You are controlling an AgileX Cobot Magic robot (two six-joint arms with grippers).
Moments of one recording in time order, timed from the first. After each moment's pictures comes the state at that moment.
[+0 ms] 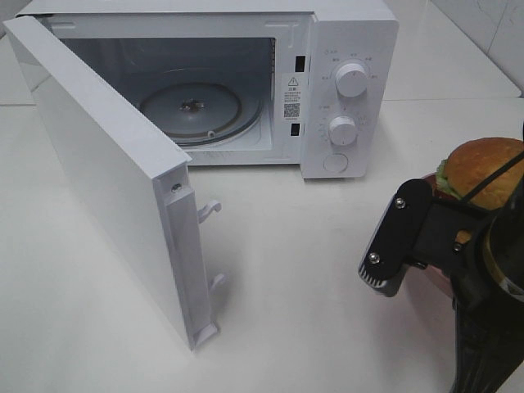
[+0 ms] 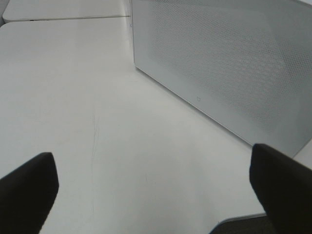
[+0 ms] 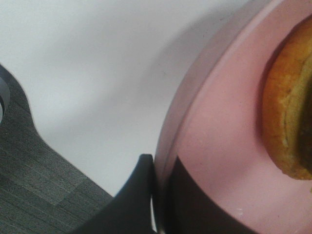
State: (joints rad) left arm 0.00 -0.01 -0.52 -0.18 1.09 0.12; right arm 0.95 1.33 -0.64 -0.49 0.99 0.34
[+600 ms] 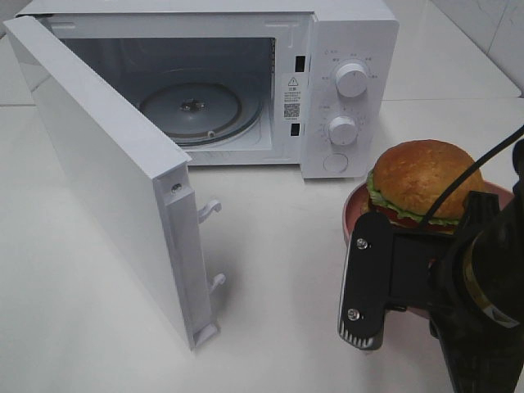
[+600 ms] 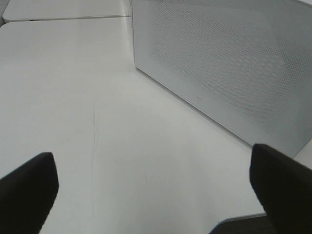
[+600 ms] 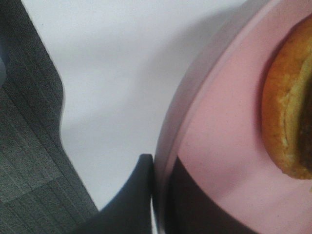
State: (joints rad) left arm 0.00 -0.01 -0.52 -0.18 1.09 0.12; right arm 1.04 1.33 -0.64 -0.49 0.93 0.13
